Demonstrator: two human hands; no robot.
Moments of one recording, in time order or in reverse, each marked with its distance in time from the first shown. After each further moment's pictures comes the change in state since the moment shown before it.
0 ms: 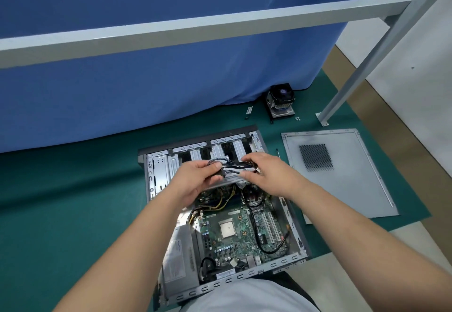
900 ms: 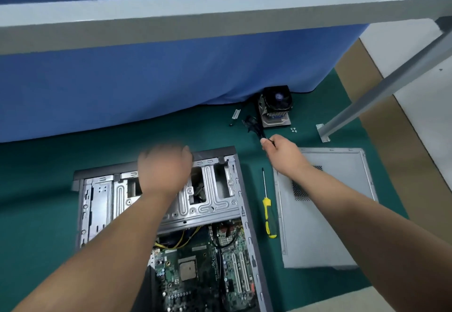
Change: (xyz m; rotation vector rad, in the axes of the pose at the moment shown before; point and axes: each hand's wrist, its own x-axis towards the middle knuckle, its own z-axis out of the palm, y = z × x) left_hand 0.139 0.021 0.036 1.557 0.797 0.623; right_hand 0.136 0.156 -0.055 0.298 0.156 0.400
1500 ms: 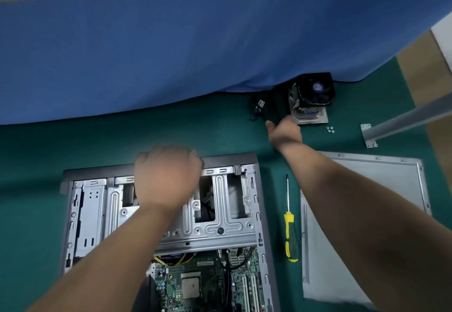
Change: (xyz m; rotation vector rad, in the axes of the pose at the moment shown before) left_hand 0.002 -0.004 0.016 0.063 0.131 0.009; right_hand 0.131 -0.009 0.072 -0.046 0.036 0.262
